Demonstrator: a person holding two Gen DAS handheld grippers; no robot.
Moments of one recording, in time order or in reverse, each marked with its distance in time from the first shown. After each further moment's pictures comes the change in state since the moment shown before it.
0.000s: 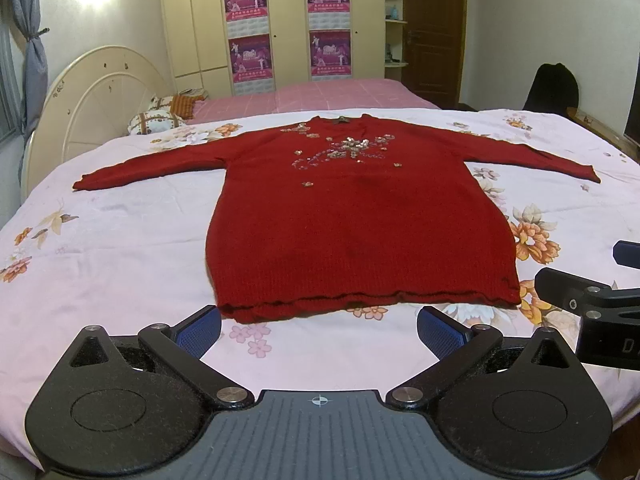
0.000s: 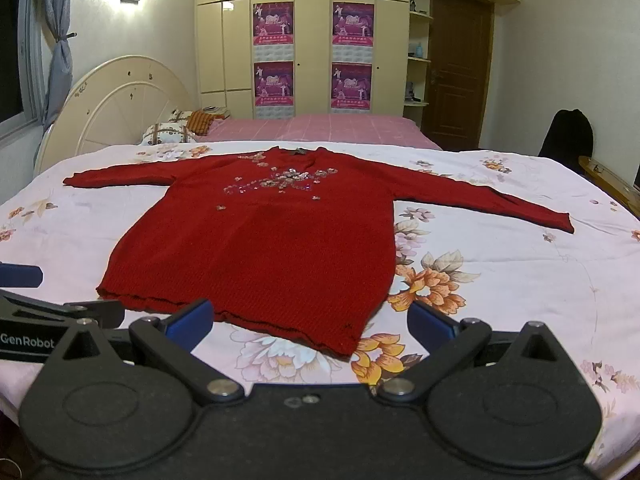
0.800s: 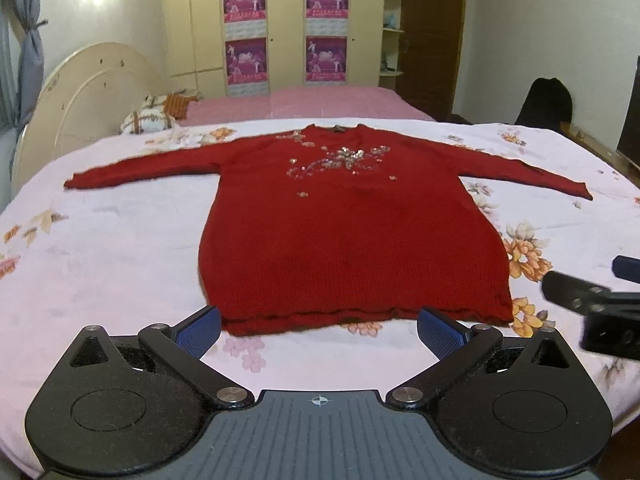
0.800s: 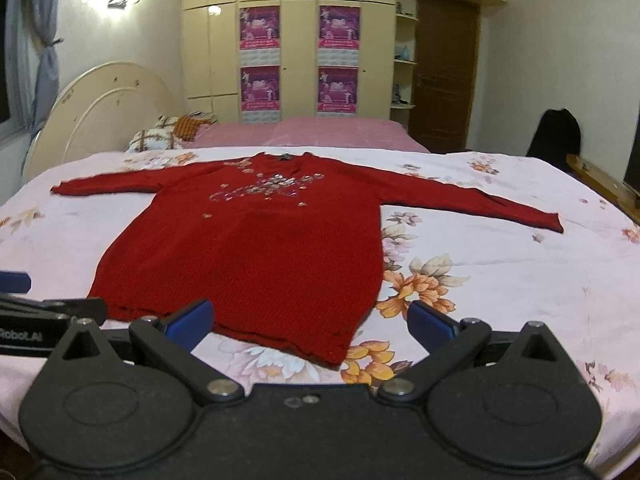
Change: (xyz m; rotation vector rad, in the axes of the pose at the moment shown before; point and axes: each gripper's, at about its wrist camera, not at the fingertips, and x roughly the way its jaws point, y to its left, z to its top) left arm 0.005 0.011 0.010 -0.027 -0.026 -0.044; right arm -0.001 -0.010 0.004 0.049 -0.020 -0.038
